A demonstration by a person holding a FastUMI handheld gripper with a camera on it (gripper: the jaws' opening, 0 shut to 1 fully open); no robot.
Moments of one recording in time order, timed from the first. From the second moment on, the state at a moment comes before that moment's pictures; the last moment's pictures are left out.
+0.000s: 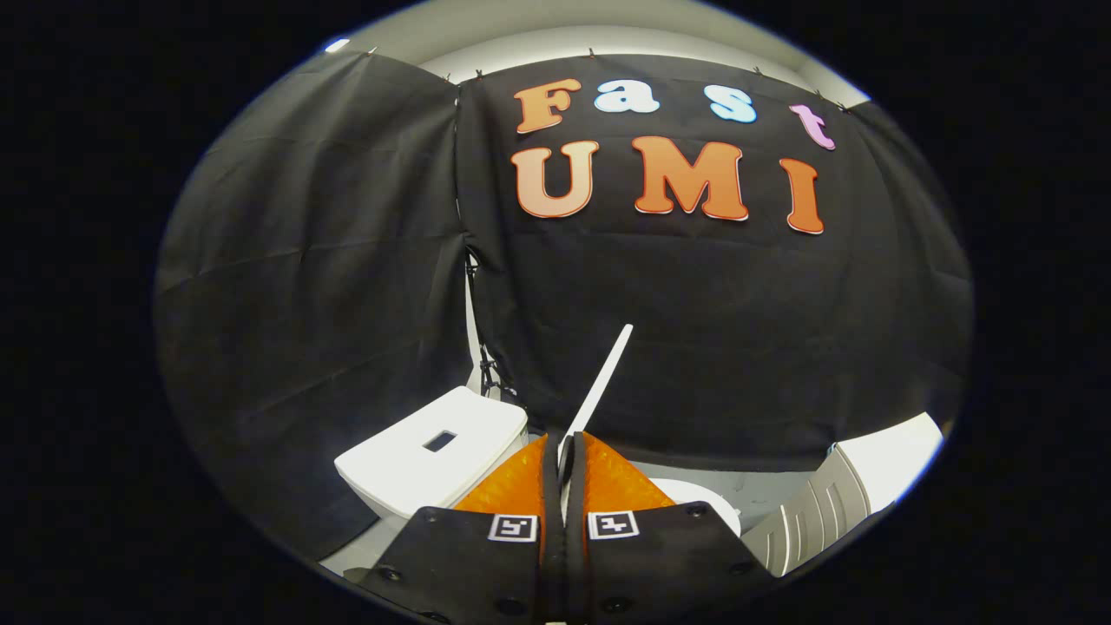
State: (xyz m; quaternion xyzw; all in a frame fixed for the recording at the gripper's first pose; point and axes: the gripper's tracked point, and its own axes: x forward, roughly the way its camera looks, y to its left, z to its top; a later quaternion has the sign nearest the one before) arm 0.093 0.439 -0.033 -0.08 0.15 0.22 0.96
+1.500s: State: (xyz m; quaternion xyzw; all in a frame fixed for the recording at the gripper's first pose) arm 0.050 0.667 -0.066 -0.12 0.15 0.30 0.94
